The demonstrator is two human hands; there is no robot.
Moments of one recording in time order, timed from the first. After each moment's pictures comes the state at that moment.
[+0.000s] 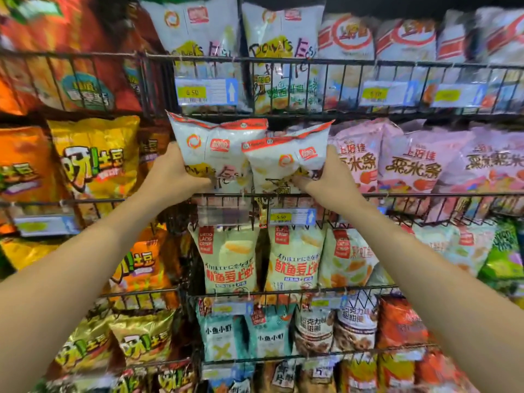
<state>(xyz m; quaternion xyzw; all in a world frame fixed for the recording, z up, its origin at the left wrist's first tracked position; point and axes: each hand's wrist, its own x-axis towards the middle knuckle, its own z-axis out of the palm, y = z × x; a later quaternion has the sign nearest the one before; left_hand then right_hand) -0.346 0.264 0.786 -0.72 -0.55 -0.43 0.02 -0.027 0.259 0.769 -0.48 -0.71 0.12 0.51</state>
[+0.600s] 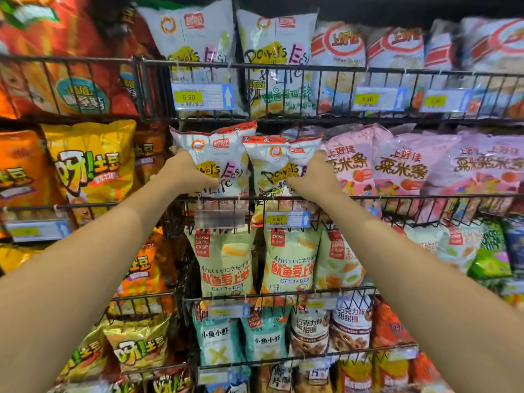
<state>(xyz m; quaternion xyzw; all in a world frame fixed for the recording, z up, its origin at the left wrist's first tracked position) -0.330 0.289 0.806 -0.64 -0.70 -0.30 -0.11 -0.047 0.278 0.784 -0.62 -0.63 0.10 0.45</state>
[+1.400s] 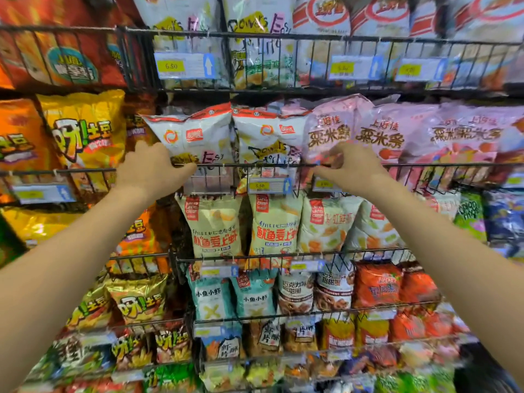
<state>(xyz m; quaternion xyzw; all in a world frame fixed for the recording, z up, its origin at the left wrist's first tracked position) -0.321 0.188 0.768 -0.64 -0.71 -0.27 0.11 0.044 0.174 0.775 -0.64 -0.70 0.01 0.31</state>
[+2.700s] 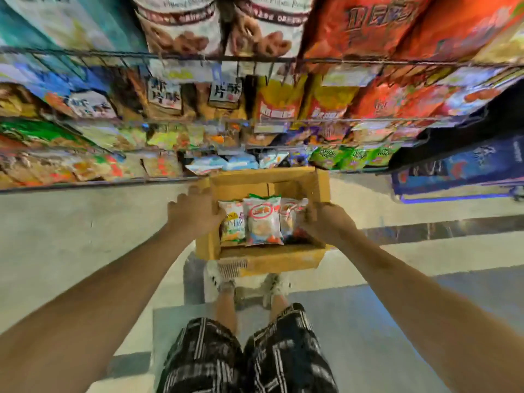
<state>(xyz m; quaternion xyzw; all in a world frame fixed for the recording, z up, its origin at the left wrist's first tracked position) -0.013 0.074 0.170 -0.63 -0.68 0.22 -0.30 0.280 0.056 0.176 -0.70 -0.58 0.36 -0.21</state>
